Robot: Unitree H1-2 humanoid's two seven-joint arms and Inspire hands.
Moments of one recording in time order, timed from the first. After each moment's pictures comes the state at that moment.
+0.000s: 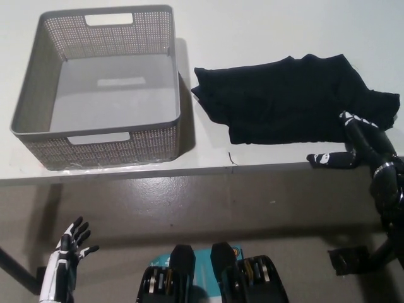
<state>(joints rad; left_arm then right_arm) 0.05 0.12 0.11 0.20 -0.05 -0.30 -0.02 -0.59 -0.35 0.22 0.40 -0.67 0.29 0.18</state>
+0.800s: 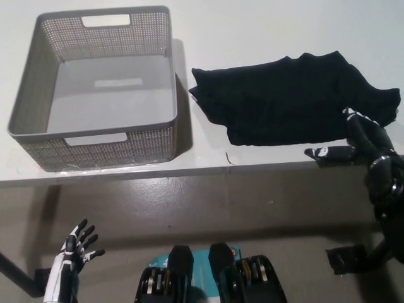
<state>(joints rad) 0.06 0.12 0.09 0.19 -0.06 -0.26 -0.03 -0.66 -0.30 0.22 0.54 -0.64 0.29 0.10</state>
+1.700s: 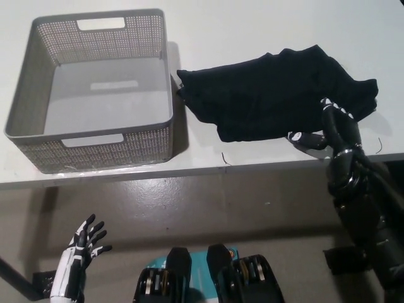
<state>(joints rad) 0.05 0.12 0.07 0.17 -0.06 -0.24 -0.04 -0.79 -0.14 0.13 0.92 -0.57 0.15 -0.21</state>
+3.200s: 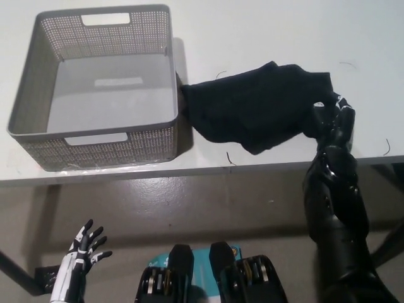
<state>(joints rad) 0.06 0.12 0.07 0.17 -0.07 -0.22 -0.04 -0.83 0.11 -0.47 0.76 0.06 0.06 -0.38</state>
